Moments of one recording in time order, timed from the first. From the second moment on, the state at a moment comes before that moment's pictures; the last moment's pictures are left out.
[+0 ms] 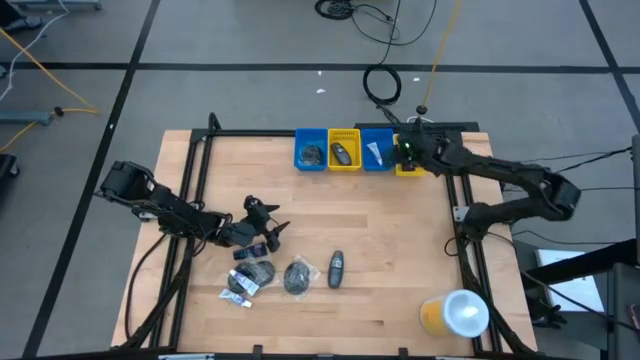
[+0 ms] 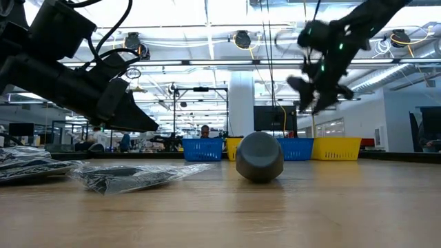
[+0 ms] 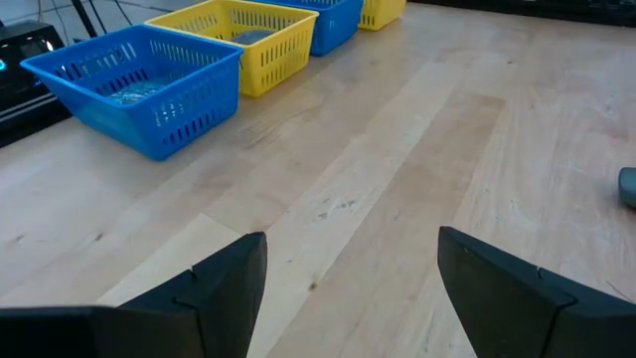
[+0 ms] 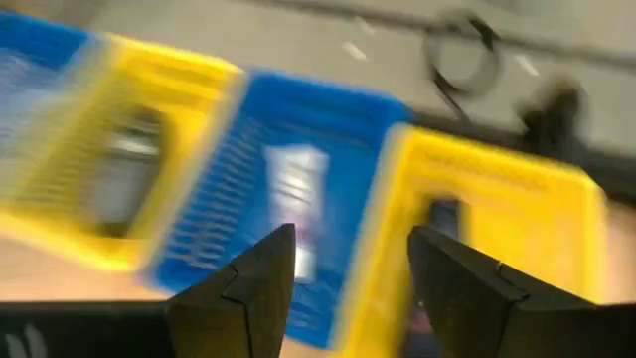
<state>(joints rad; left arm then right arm) -0.28 1.50 0.28 0.71 -0.73 -0.38 -0.58 1.22 0.75 -0.30 0.37 0.50</state>
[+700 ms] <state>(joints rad) -0.24 1.50 0.29 0.71 -0.72 -0.36 0.14 1.46 0.16 1.30 0.21 0.19</state>
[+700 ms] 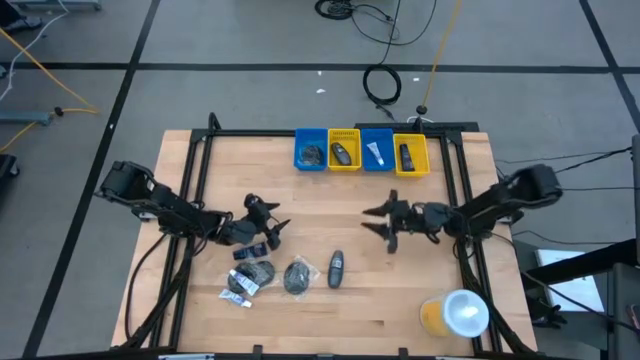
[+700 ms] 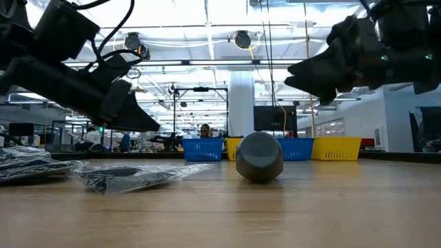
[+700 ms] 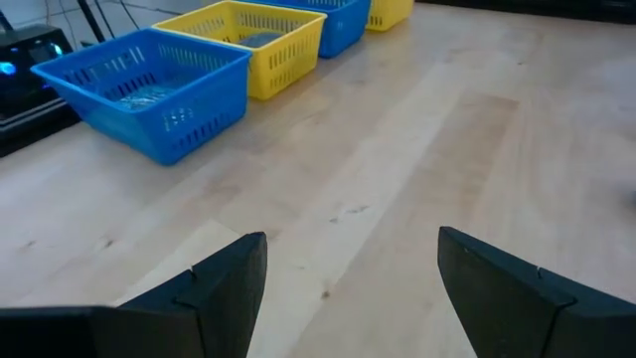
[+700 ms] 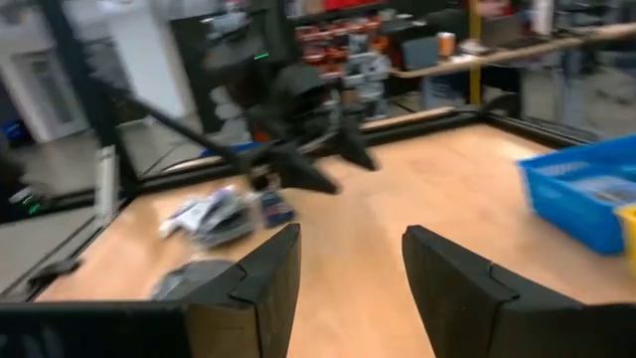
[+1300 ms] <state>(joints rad) -0.27 1.43 0.53 0.16 -0.42 -0.18 0.21 2.02 0.62 1.31 0.20 0.22</state>
